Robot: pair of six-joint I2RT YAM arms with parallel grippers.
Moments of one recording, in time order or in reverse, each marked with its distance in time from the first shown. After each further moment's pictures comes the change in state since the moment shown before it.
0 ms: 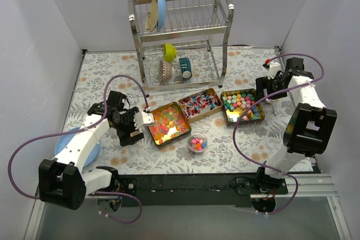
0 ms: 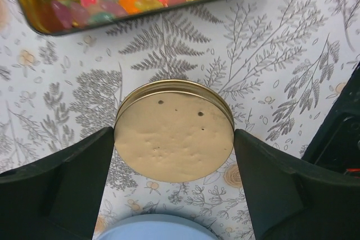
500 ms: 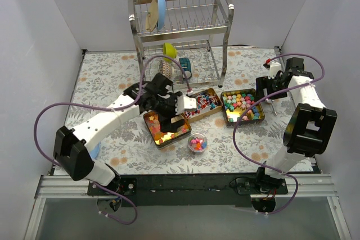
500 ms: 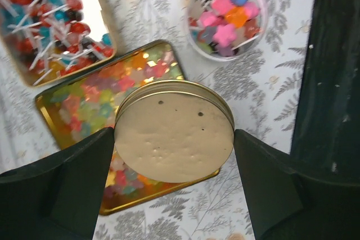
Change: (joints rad) left arm -0.443 0.305 0.498 0.074 0.117 -0.354; right arm 0.000 -0.002 0.000 0.001 0.004 0.027
